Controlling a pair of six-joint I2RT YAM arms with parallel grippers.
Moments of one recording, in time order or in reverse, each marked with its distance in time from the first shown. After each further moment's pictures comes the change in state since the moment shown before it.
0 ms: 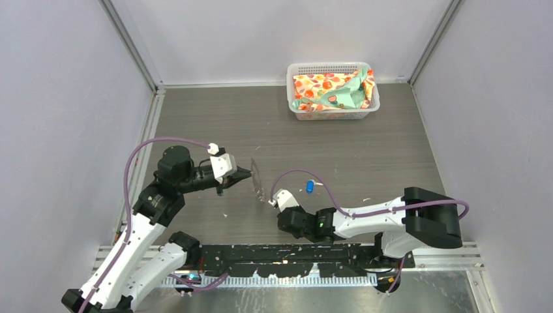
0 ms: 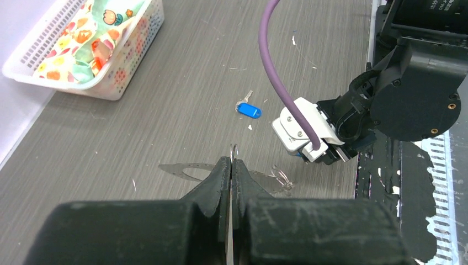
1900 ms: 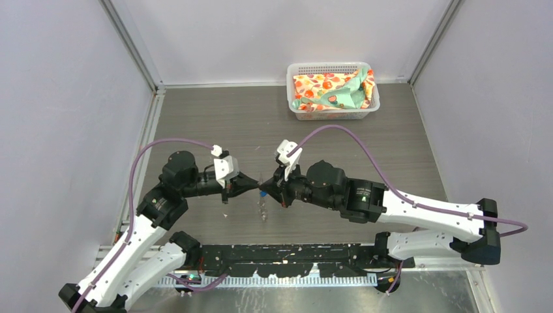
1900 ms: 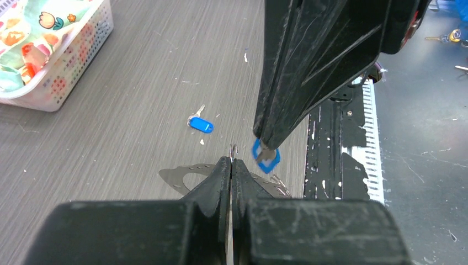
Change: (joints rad) left arm -0.094 -0.022 -0.052 0.071 0.029 -0.188; right arm -0.104 -0.328 0.407 0.024 -0.284 -0.187
